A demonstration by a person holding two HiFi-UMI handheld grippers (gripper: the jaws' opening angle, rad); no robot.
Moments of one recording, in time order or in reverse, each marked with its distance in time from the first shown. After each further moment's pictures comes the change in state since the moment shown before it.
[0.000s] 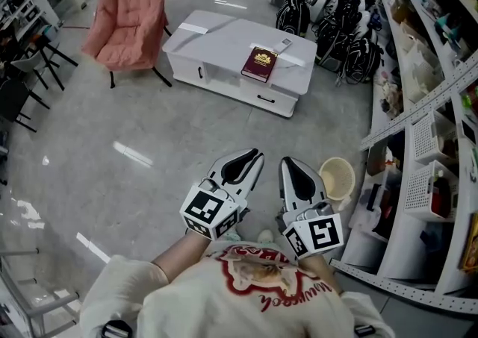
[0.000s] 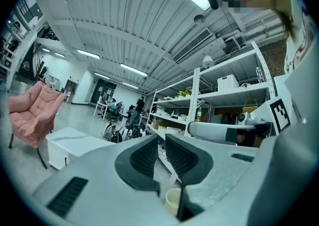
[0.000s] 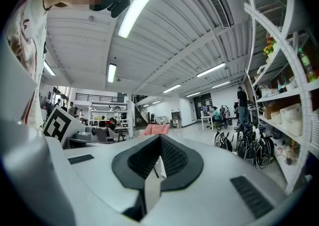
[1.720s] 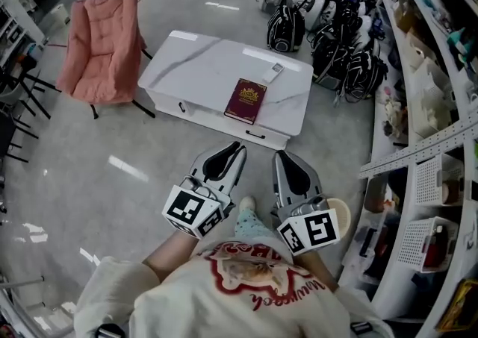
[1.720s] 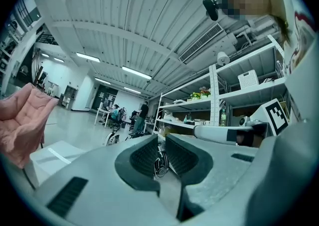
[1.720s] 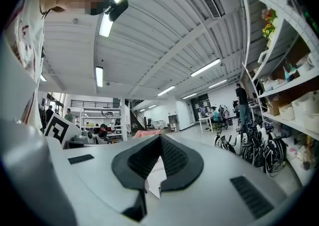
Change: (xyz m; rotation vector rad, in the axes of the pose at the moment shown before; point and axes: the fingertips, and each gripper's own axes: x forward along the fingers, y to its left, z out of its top) left arm 0.239 0.187 0.060 0.035 -0.058 0.026; right arm 0.235 -0.204 0.017 0.056 -0.047 -0.018
